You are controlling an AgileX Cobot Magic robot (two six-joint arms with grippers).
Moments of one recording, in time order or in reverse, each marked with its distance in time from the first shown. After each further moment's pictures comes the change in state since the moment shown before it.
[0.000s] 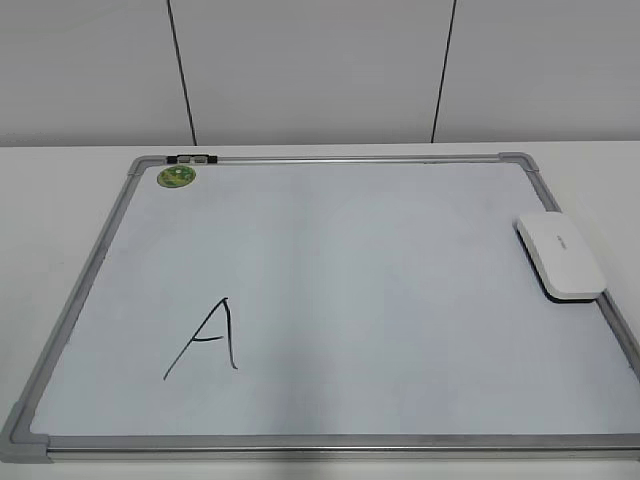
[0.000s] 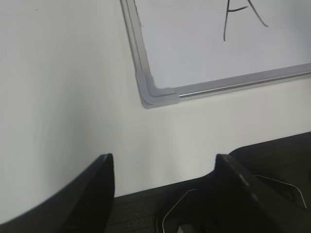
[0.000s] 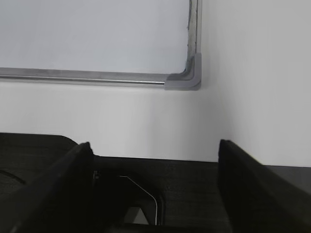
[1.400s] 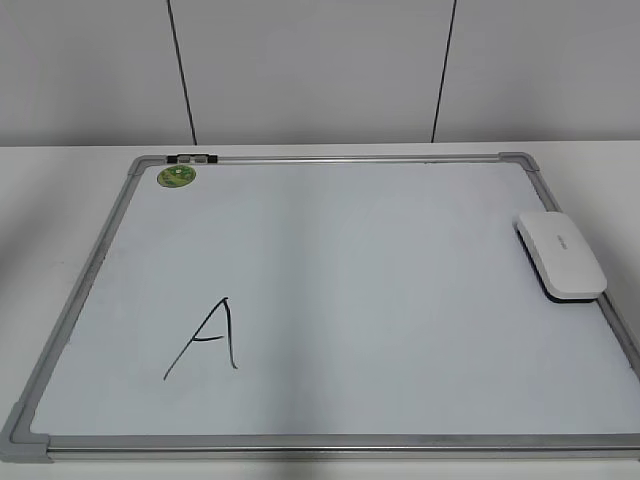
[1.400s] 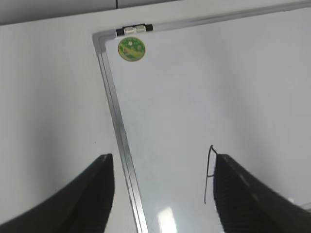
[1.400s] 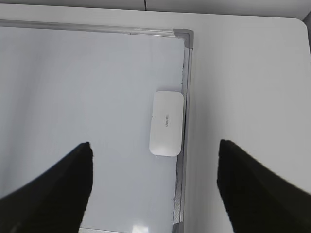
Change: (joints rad) left arm 0.000 1.014 -1.120 -0.103 0.139 0.004; right arm 0.000 0.870 -1.000 -0.002 0.016 -0.030
